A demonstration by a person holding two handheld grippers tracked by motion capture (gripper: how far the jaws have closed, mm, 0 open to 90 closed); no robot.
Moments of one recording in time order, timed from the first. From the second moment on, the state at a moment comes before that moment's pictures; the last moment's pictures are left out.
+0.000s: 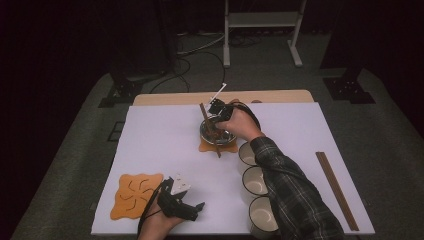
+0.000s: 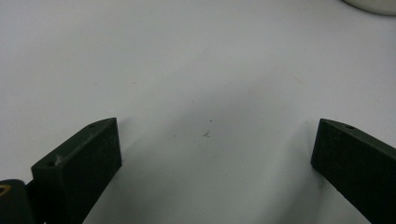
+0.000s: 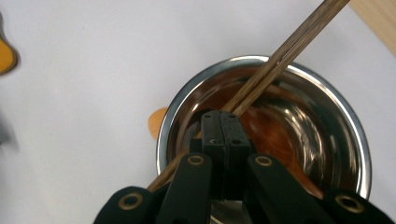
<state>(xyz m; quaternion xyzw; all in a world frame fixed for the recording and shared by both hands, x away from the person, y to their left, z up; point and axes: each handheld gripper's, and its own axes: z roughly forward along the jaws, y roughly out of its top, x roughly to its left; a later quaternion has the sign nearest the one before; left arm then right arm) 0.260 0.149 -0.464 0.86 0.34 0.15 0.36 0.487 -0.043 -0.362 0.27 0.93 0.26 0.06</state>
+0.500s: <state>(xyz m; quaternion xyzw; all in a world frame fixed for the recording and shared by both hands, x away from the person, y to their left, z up) 0.260 0.149 -0.464 0.86 0.34 0.15 0.36 0.506 -0.029 -0.355 0.28 0.92 0.28 0.08</state>
